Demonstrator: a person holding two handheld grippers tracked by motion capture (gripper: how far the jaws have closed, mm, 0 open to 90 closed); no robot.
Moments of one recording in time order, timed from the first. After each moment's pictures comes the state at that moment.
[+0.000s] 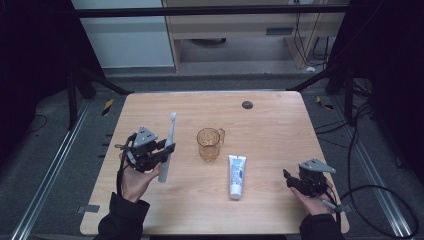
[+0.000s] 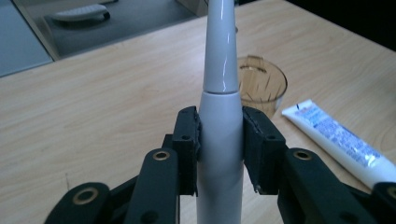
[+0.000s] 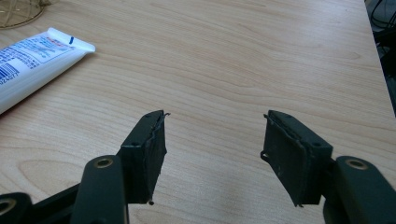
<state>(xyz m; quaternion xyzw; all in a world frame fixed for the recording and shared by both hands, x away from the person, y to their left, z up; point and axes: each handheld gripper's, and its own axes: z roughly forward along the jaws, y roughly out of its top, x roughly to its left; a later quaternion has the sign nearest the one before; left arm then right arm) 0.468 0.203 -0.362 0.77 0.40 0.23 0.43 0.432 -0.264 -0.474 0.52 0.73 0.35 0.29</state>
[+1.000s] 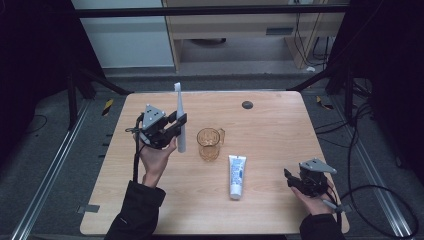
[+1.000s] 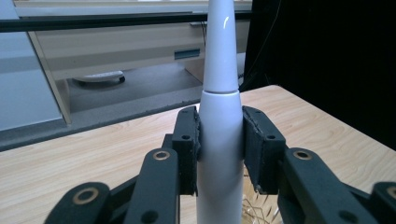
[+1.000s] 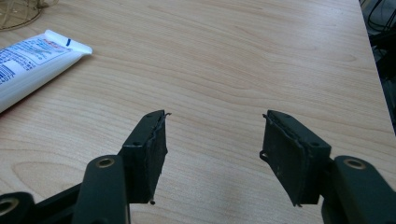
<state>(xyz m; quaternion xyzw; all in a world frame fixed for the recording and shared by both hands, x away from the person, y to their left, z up) 0.504 0.168 -0.338 0.68 0.40 0.29 0.54 0.433 -0.267 -0.475 0.52 0.73 0.35 0.29</state>
